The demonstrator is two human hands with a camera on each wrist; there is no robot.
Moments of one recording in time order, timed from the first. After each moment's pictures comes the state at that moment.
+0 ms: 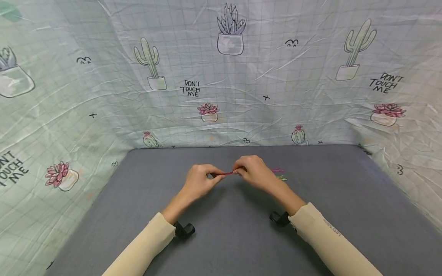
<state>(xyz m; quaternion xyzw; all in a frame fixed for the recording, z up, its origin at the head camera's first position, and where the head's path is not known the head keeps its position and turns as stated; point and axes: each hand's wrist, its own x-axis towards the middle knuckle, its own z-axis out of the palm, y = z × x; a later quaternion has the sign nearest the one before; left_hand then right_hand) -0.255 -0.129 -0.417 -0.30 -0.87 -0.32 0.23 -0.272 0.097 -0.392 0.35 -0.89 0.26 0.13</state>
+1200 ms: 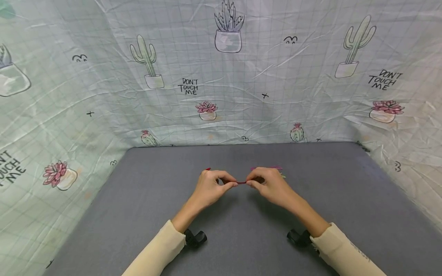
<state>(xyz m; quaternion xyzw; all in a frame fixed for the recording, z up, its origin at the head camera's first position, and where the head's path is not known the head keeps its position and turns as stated) -0.237 -0.097 -0.424 -0.32 -0.83 -0.41 0.19 -0.230 0.141 -0.413 0.33 -0.85 0.39 0.12</state>
